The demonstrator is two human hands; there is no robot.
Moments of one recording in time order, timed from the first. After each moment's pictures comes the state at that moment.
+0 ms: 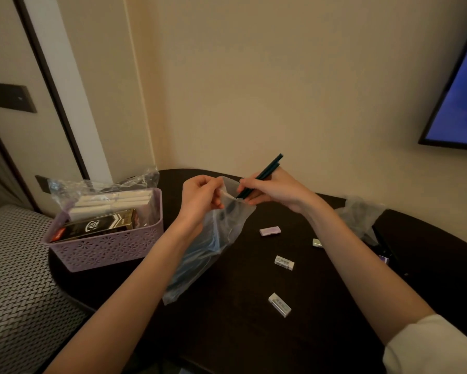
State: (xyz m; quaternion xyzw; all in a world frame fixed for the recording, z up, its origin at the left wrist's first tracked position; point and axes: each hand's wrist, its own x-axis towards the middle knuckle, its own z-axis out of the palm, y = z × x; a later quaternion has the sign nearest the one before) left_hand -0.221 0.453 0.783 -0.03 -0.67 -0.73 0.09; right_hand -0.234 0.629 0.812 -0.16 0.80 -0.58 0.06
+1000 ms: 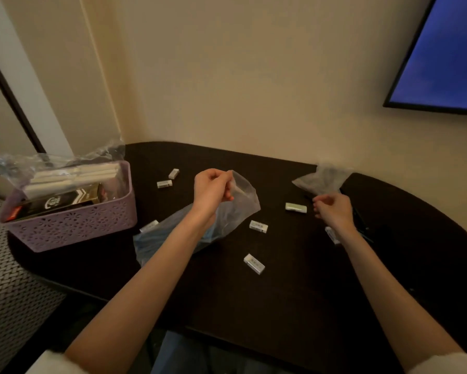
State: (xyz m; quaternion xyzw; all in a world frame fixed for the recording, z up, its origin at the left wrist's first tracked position) left_hand -0.209 0.517 0.738 -0.01 -0.69 -0.73 0.00; right_hand -0.185 0.777 0.689 0.26 0.82 -0.48 -0.17
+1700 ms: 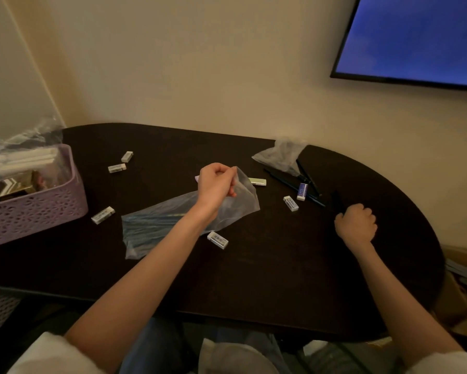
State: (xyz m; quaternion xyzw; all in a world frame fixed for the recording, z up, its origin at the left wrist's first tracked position) left_hand -0.177 0.591 0.707 -0.09 -0.71 -0.70 -0.04; right_hand -0.079 0.858 0.649 0.47 0.87 -0.11 -0.11
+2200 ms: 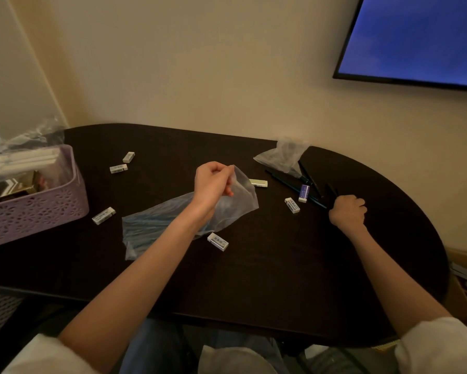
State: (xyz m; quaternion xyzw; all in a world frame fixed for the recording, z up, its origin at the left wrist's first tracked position) left_hand -0.184 0.586 0.709 -0.09 -0.70 -0.70 -0.05; right_hand -0.118 0.866 0.663 0.47 0.87 -0.13 -0.01
